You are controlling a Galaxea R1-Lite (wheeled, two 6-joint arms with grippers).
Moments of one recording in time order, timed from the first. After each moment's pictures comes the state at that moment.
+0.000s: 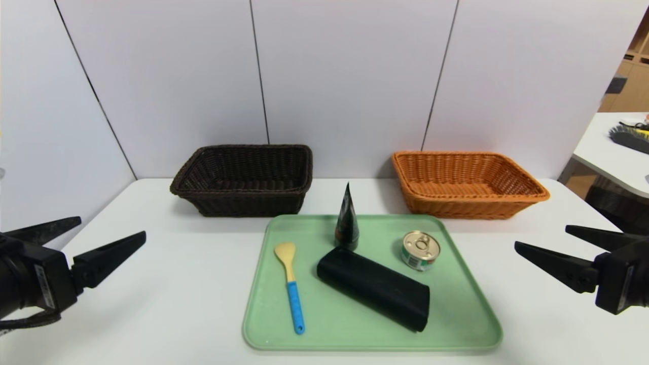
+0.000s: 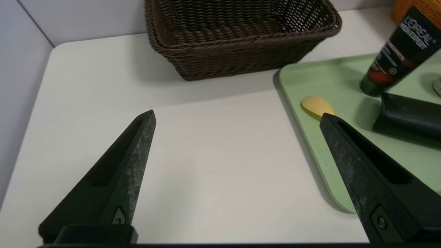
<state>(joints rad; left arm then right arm) -0.23 0.94 -0.52 -0.22 0.00 -0.02 0.27 1.07 -0.50 -0.24 0.08 0.04</state>
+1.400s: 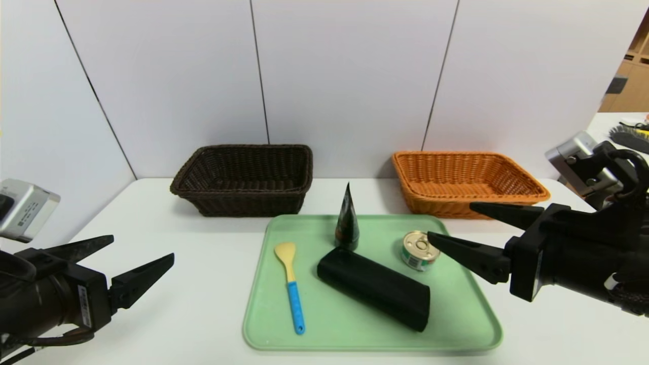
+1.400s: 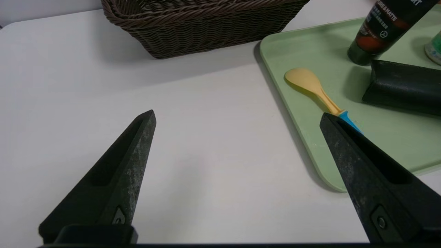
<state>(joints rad) -0.35 1.00 -0.46 -0.27 0.07 -0.04 0.60 1.26 -0.63 -0.38 0.06 0.05</state>
